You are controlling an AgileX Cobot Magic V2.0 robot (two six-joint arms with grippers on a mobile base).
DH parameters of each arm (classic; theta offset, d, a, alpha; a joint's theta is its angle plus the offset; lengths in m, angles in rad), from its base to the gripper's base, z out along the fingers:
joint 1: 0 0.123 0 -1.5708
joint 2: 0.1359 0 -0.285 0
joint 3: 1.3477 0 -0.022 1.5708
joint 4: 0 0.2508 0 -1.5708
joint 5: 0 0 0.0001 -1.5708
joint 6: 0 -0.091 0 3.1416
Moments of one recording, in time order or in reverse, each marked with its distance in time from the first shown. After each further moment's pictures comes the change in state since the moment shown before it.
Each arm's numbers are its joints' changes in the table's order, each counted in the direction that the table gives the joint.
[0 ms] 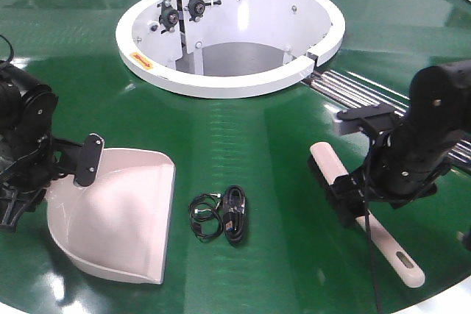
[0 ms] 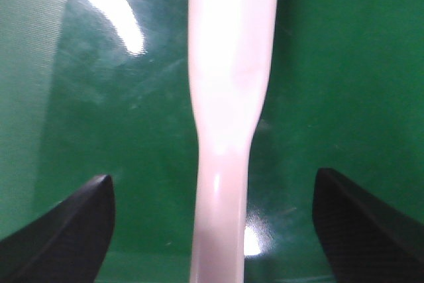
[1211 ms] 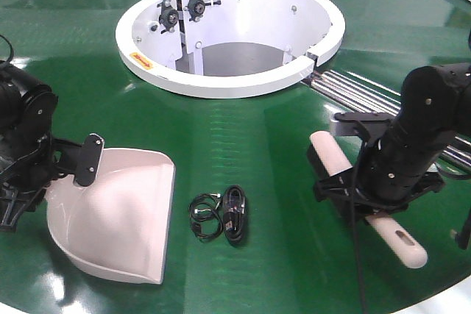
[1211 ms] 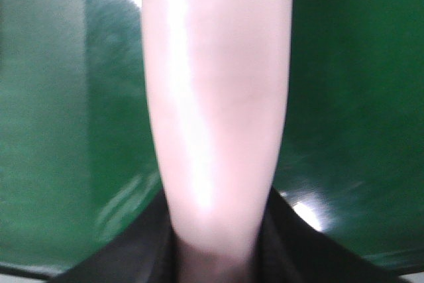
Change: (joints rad) left arm 0.000 0.000 0.000 0.000 0.000 0.000; right arm 0.042 0.011 -0.006 0.083 0.036 -0.147
